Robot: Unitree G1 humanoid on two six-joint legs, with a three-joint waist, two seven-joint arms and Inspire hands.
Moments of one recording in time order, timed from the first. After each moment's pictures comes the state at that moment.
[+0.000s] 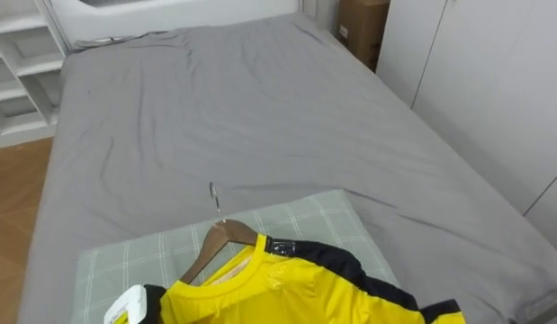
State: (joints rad) left arm -0.14 0.20 -0.20 0.89 0.46 0.03 0.55; right arm 0.06 -0.20 0.10 1.29 -0.15 0.05 -0.09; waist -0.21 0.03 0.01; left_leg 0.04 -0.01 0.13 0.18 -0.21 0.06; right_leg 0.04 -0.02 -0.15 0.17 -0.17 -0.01
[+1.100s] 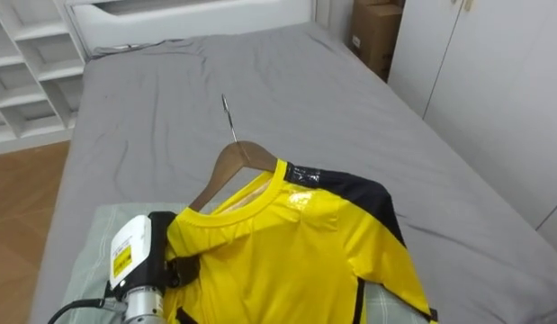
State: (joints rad) left arm -0.15 0.25 -0.20 0.56 0.47 -0.01 0.56; right arm 0.02 -0.23 0.10 1.33 -0.06 0.03 -0.10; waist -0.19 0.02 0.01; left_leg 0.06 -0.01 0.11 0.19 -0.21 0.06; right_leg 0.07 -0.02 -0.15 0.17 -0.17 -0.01
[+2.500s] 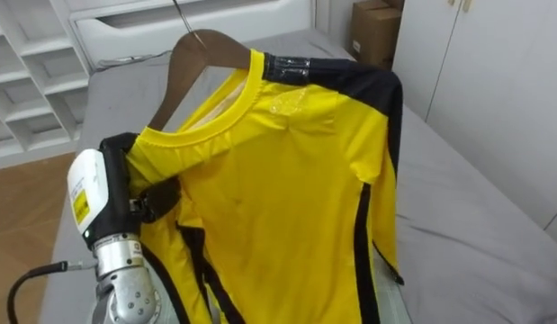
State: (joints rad) left arm -0.18 0.31 -0.12 0.24 0.40 -0.09 0.70; right arm 0.03 -0.24 0.09 1.36 0.04 0.01 -0.12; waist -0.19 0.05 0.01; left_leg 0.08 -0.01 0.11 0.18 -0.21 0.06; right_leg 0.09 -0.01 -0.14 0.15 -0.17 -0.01
